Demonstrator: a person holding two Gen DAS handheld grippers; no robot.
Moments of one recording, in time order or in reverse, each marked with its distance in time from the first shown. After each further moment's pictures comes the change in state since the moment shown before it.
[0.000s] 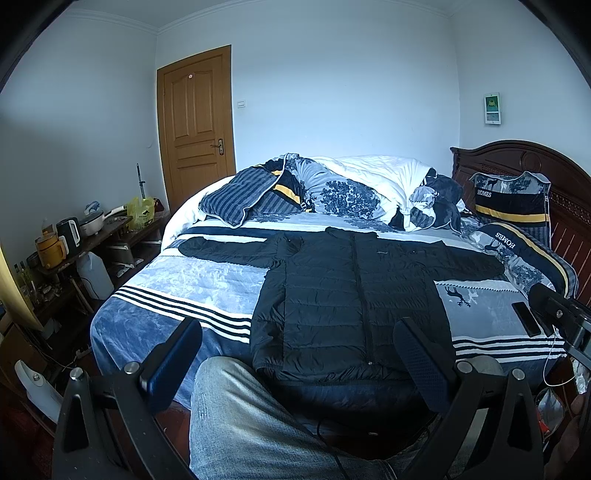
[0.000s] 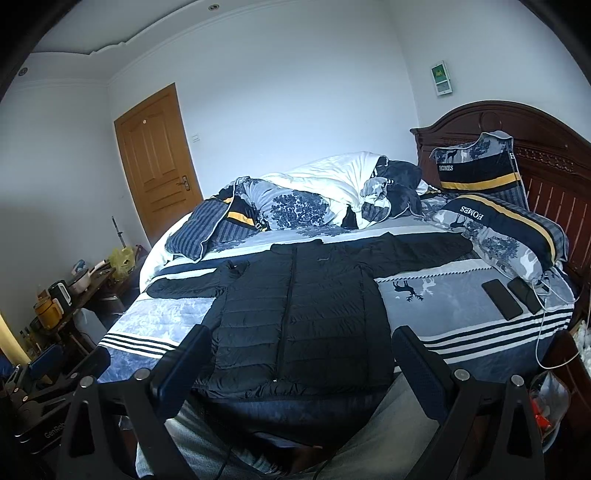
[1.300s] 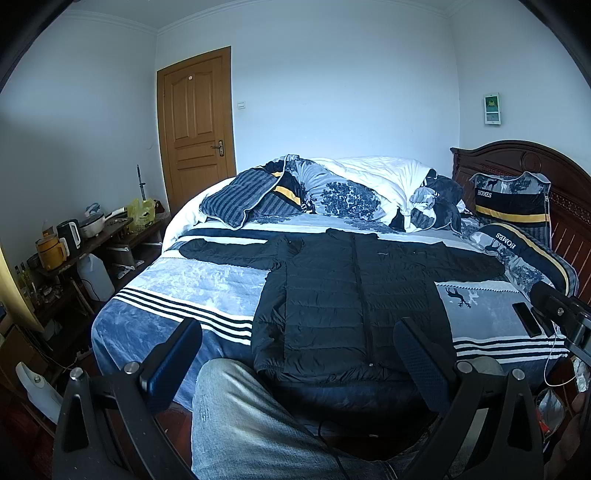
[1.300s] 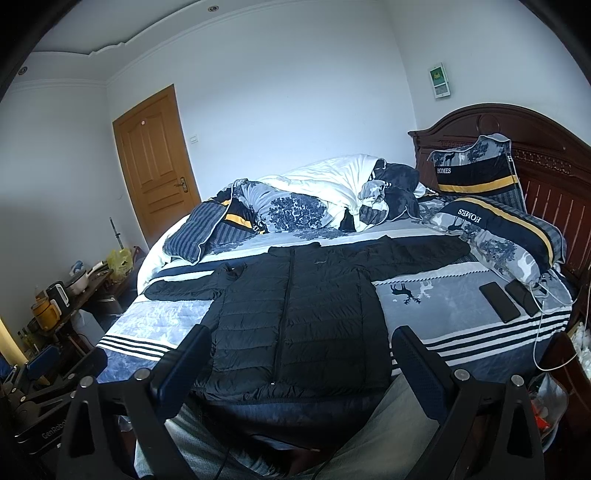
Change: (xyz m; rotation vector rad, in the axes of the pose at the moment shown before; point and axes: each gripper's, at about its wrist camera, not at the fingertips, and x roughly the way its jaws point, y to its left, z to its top) left arm 0.000 -0.001 0.000 0.000 0.000 0.001; right arm -0.001 -0.003 0.002 0.000 -0.028 -0.004
